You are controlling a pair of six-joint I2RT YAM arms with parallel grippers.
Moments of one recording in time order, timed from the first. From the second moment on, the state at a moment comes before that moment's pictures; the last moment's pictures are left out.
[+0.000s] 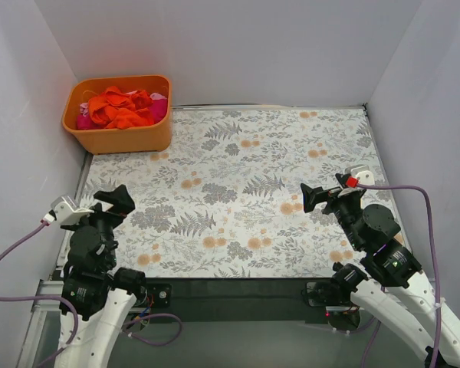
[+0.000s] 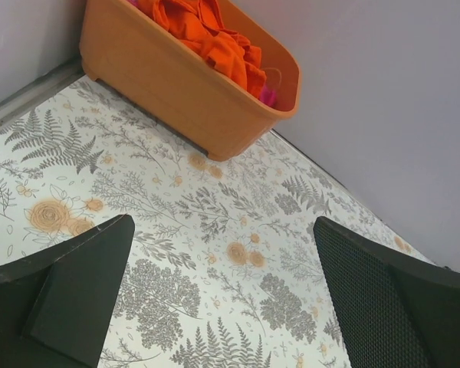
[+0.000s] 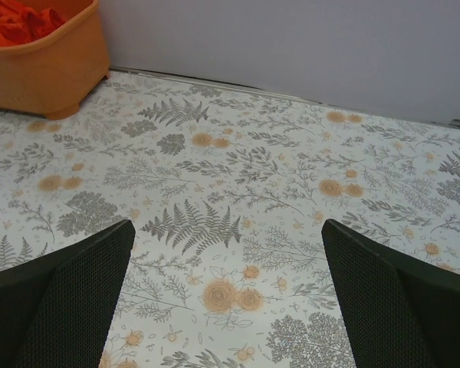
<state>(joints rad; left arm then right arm) -0.23 0.17 0.67 -0.53 -0.54 -0.61 0.69 0.40 0.65 -0.26 0.36 0.02</state>
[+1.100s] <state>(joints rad) 0.02 1.61 1.41 -0.22 -0.38 -0.47 0.69 0.65 0.60 -0.28 -0.08 0.19</state>
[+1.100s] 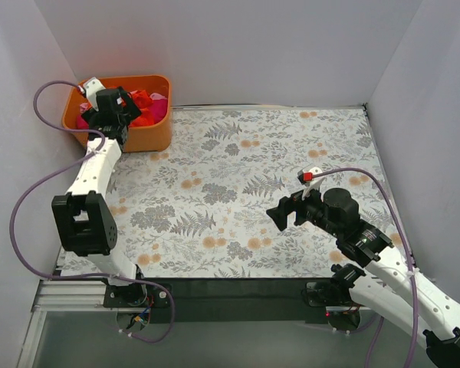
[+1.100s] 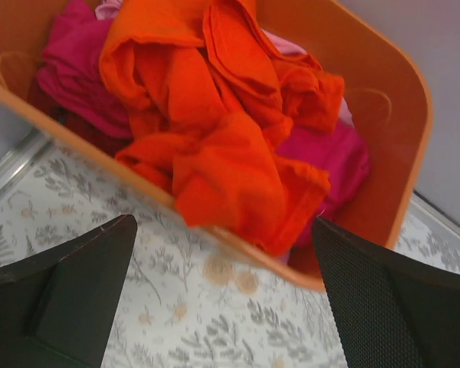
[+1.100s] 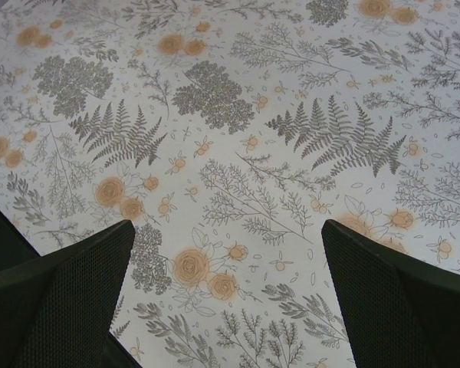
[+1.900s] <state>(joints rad) 0.03 1.75 1.58 -0.14 -0.26 -0.40 0.70 0.57 0.53 -0.29 -0.07 0.21</state>
